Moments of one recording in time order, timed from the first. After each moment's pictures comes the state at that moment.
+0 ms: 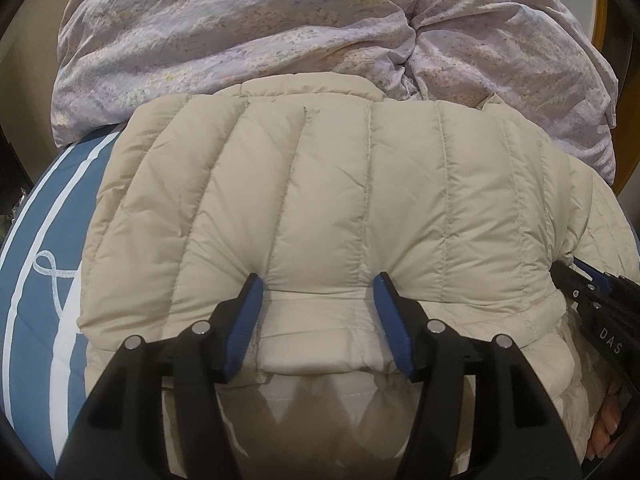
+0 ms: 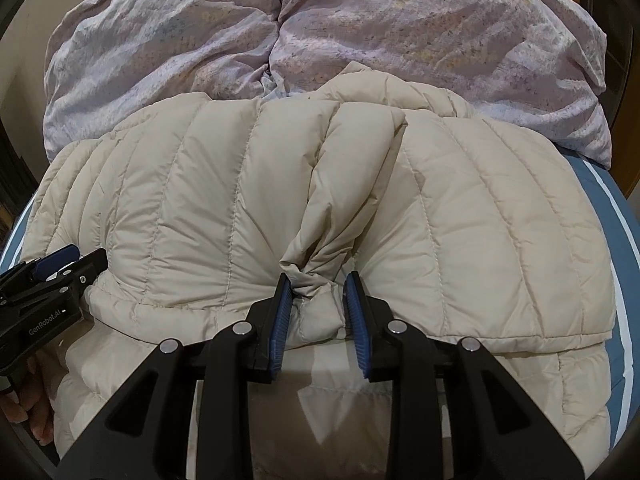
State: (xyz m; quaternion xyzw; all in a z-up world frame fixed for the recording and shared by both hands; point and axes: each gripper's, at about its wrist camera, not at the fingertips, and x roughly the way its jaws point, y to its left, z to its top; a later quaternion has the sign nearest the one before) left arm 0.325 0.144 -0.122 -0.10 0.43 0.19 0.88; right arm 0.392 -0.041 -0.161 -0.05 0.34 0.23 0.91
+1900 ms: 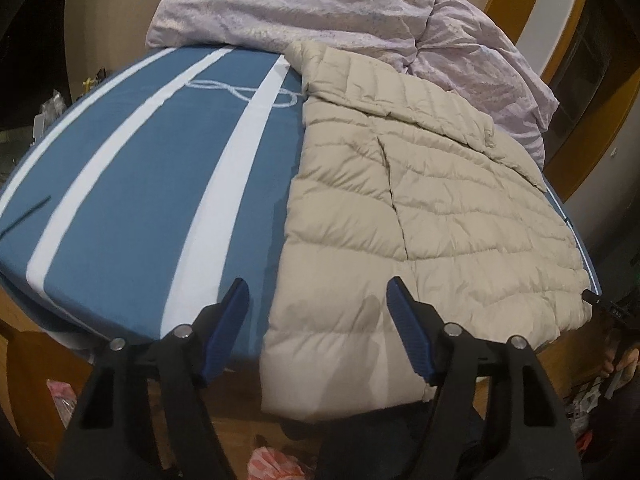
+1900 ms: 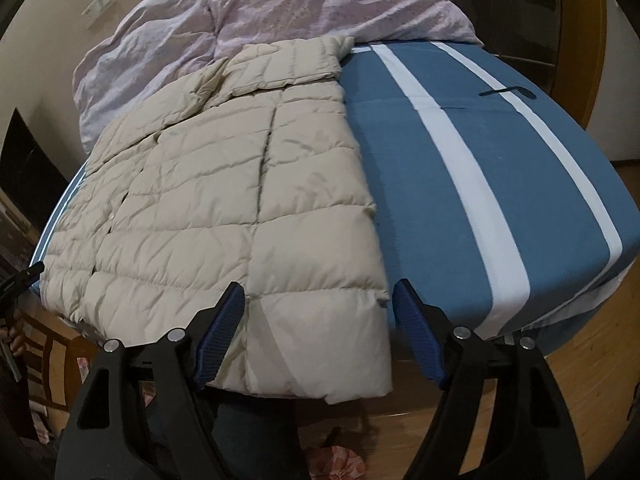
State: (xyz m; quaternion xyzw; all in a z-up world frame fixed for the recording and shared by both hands) left arm 0.015 0.160 -0.112 -0.20 0.40 0.13 0.88; right arm 0.216 -0.304 -0.214 0.03 0.37 0.25 0.89
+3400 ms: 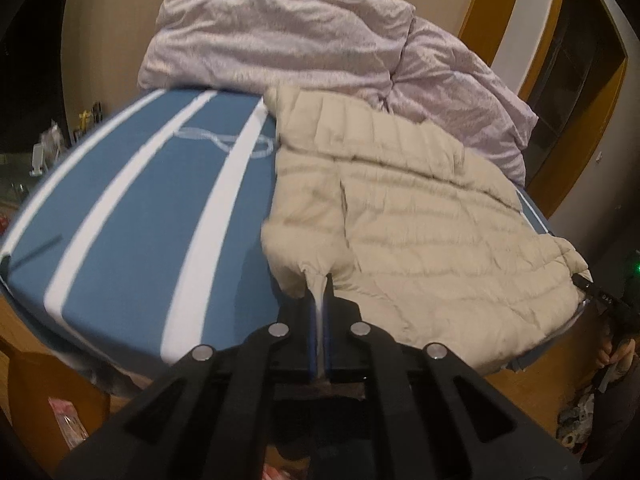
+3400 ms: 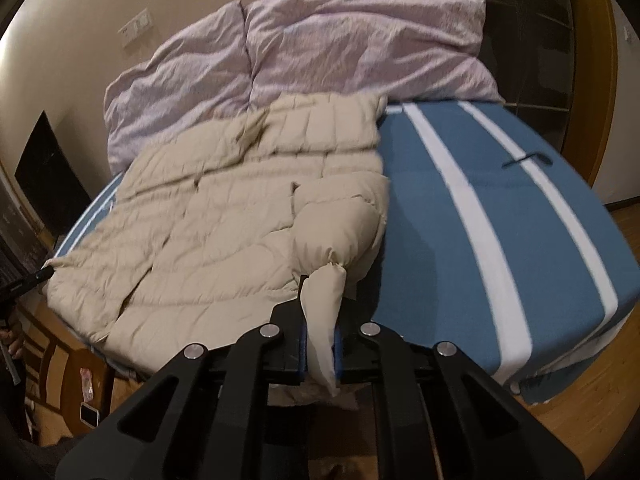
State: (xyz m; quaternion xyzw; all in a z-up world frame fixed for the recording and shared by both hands) left arm 0.016 0.142 -0.063 -0.18 0.35 0.12 0.91; right arm 0.213 -0.289 -0.158 0.05 0.29 0.27 0.92
